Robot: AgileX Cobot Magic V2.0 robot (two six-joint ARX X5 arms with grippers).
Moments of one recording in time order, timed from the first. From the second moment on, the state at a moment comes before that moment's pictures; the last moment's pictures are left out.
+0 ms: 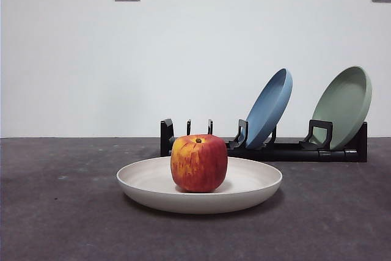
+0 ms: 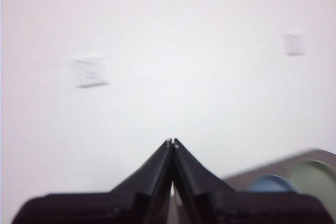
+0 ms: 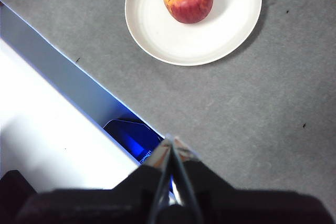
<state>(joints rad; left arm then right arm) -0.34 0.68 1.31 -0.44 -0.03 0.09 0.69 0.83 1.04 -1.14 -0.13 0.05</state>
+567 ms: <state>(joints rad) -0.07 0.24 0.44 -0.13 -0.03 0.09 0.69 0.83 1.04 -1.14 -0.13 0.05</state>
